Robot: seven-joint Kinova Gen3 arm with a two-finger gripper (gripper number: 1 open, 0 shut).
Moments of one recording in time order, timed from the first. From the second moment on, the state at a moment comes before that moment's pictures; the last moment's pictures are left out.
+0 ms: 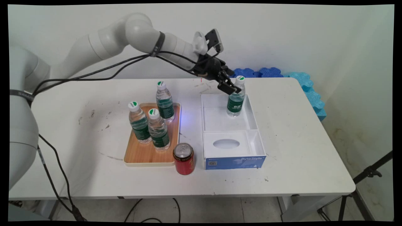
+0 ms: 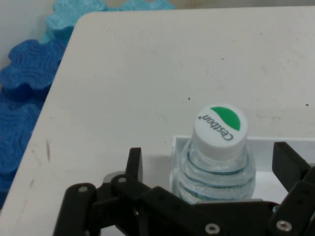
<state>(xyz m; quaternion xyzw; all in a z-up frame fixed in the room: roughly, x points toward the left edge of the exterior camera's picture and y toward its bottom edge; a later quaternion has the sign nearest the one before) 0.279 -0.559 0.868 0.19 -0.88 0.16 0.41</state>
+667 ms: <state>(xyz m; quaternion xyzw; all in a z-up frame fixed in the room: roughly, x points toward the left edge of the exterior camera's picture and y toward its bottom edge) 0.263 -0.573 0.852 0.22 -0.87 0.14 0.41</state>
